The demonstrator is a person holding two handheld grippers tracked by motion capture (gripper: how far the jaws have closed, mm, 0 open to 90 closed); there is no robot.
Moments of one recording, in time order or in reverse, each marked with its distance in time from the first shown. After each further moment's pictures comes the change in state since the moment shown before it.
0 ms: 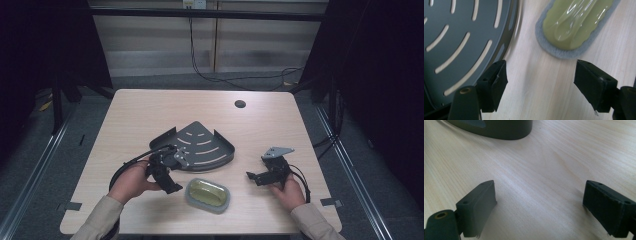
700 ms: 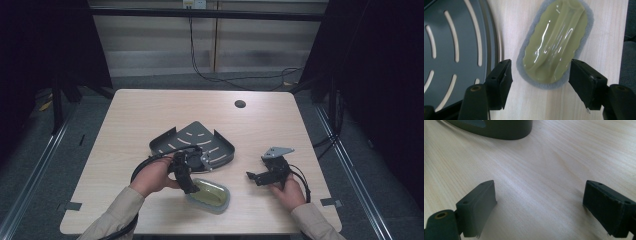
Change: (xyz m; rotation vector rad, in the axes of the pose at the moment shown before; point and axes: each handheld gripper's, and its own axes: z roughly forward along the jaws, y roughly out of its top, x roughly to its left) left arm -0.014 0.056 0.012 0.062 -0.079 0.160; right arm 0.000 0.000 0.000 0.000 0.000 0.001
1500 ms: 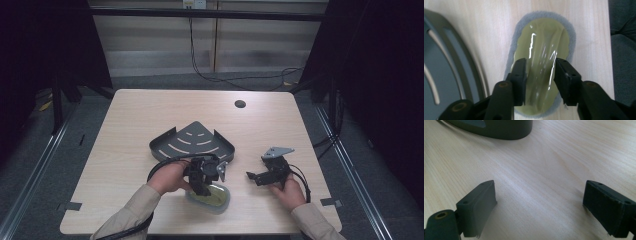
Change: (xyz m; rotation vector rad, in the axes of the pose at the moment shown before) left arm -0.010 0.031 0.026 0.013 -0.097 0.167; right arm 0.000 0.000 0.000 -0.003 0.000 -0.001
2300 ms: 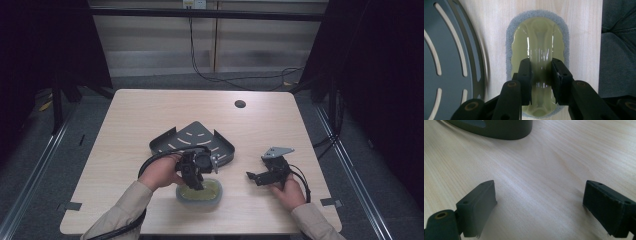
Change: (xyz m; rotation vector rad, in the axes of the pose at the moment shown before) left arm 0.005 -0.016 -0.029 0.040 -0.019 -0.122; right arm 0.000 0.000 0.000 0.000 0.000 0.001
